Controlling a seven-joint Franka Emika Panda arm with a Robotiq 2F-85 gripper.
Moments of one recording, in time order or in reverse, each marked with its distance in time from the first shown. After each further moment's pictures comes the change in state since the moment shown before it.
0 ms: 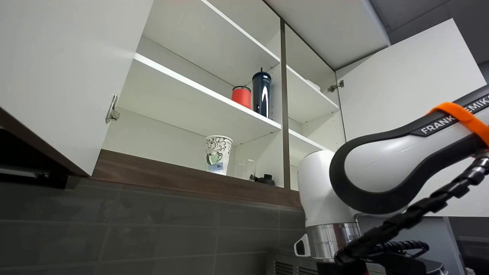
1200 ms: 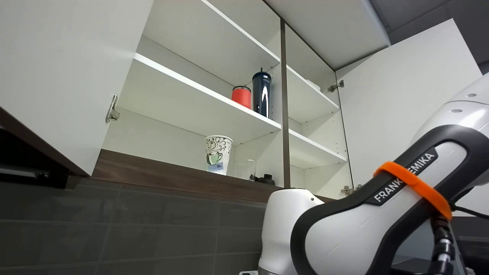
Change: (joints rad) arm 0.058 0.292 0.028 0.052 -0.030 0.485 -0.189
